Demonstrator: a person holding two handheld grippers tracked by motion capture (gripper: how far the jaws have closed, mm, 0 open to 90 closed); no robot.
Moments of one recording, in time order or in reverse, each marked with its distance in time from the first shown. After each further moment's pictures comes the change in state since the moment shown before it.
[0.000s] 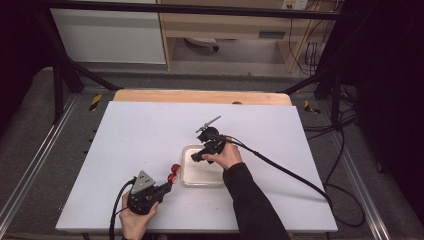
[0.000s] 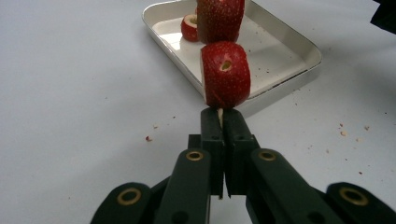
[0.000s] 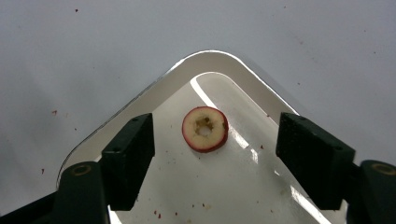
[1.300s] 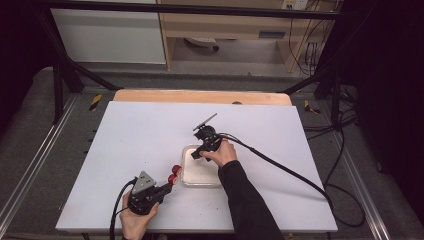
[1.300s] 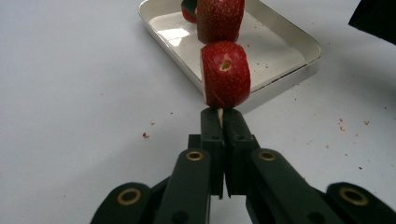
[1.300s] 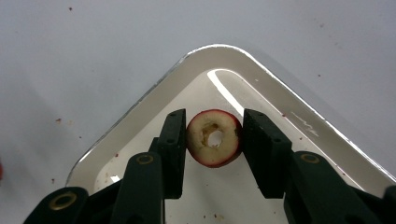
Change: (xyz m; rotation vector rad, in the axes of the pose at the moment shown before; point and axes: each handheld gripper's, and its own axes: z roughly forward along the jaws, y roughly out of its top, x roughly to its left) left arm -0.001 -0.001 0.002 0.014 -0.013 0.005; right arm -0.003 0.009 0.010 0.079 0.043 0.073
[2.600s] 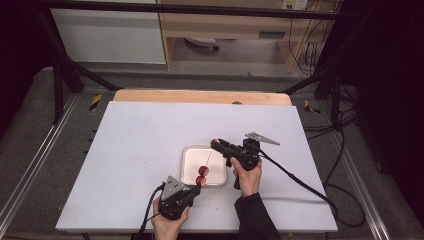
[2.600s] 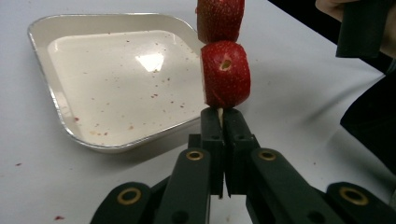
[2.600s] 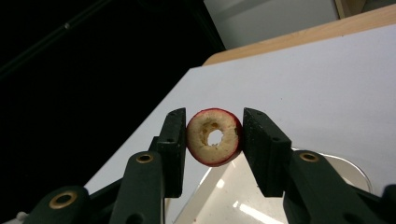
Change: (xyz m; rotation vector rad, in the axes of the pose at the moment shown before) left arm -0.070 0.010 0.043 -0.113 -0.058 -0.107; right arm -0.005 -0.104 -0.073 -0.829 0.189 0.351
